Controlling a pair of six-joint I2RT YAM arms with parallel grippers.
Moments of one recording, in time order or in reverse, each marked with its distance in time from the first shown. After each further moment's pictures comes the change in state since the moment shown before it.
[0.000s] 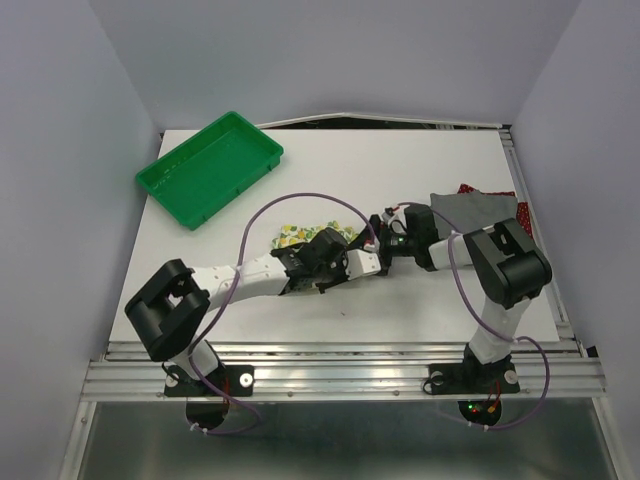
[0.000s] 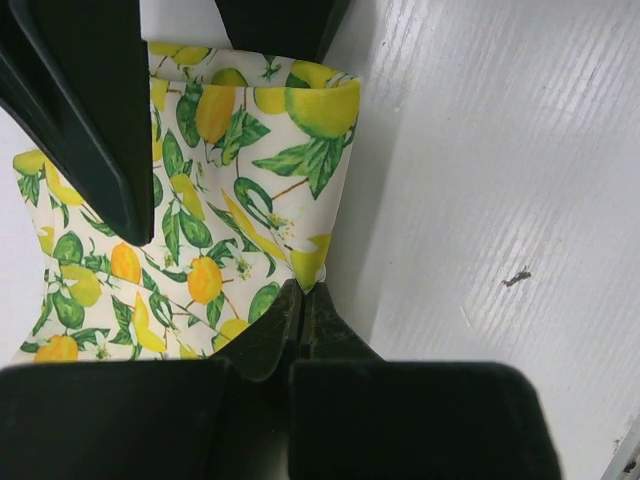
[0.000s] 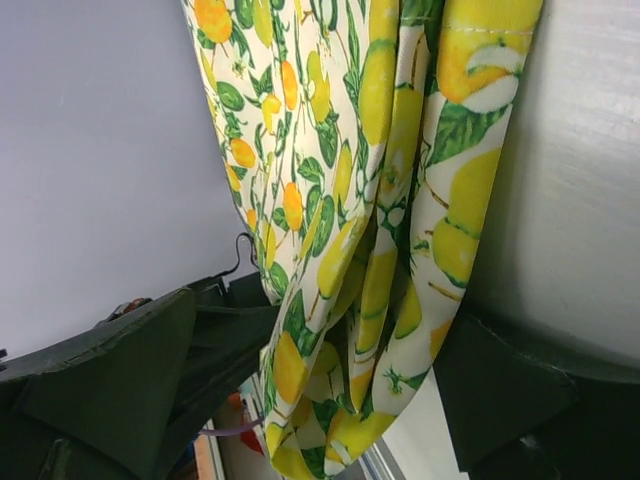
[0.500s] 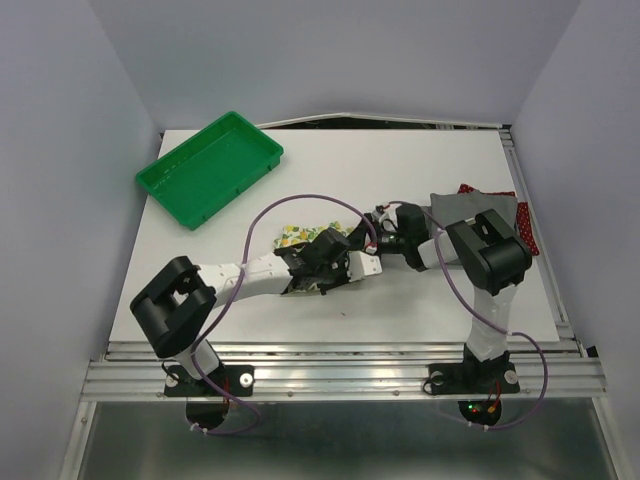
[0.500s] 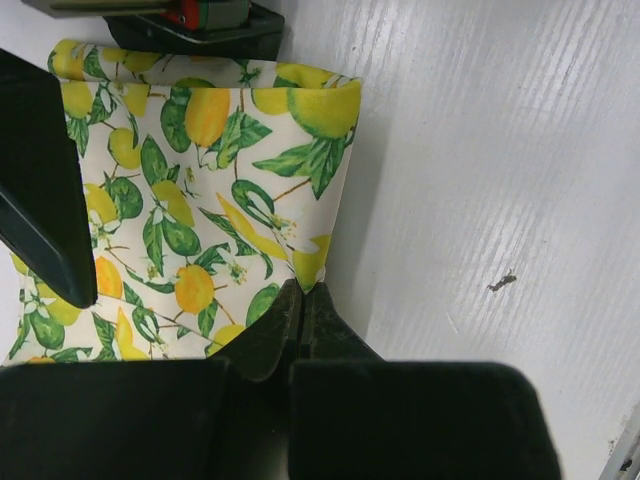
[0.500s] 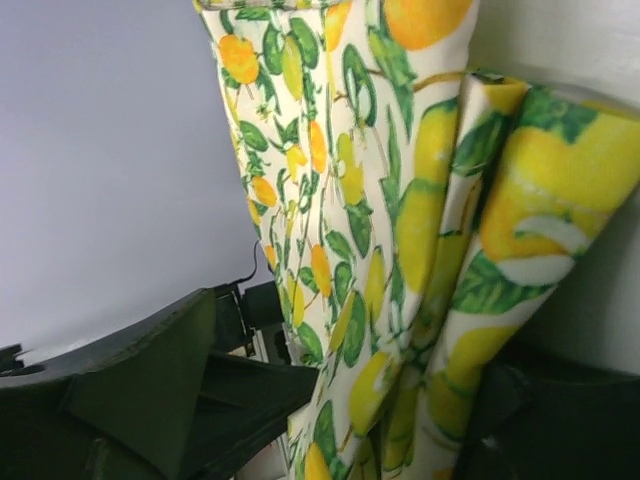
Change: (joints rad) left arm 0.004 0.034 0.012 0.003 0.051 0.017; right arm 0.033 0.145 0.051 0.216 -0.031 0.118
